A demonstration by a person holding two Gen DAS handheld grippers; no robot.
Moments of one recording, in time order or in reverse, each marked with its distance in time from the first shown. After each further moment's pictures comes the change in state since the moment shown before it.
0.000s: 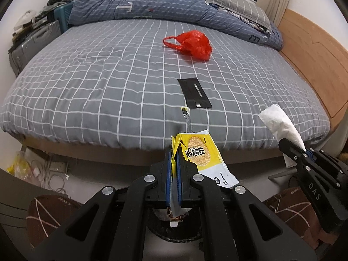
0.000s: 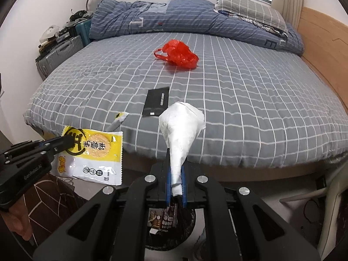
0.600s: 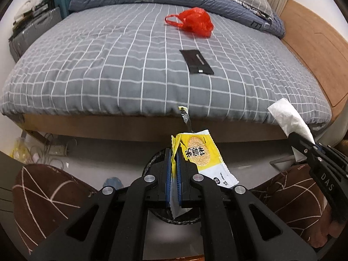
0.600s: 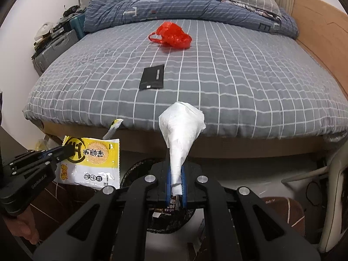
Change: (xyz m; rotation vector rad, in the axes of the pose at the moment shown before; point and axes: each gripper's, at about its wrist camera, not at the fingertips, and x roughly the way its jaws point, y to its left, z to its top) left arm 0.011 0.005 -0.052 -0.014 0.090 -0.003; right arm -0.002 -0.002 -0.044 0.043 0.077 -0.011
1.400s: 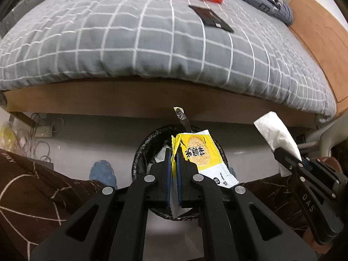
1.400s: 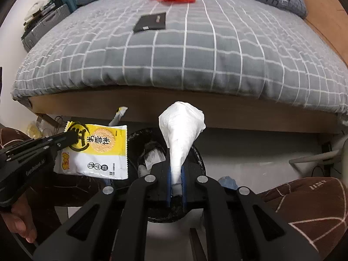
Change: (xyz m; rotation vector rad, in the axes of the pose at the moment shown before) left arm 0.093 0.015 -0.024 -0.024 0.144 -0.039; right arm 0.095 0.011 -0.042 0.003 0.176 -0.019
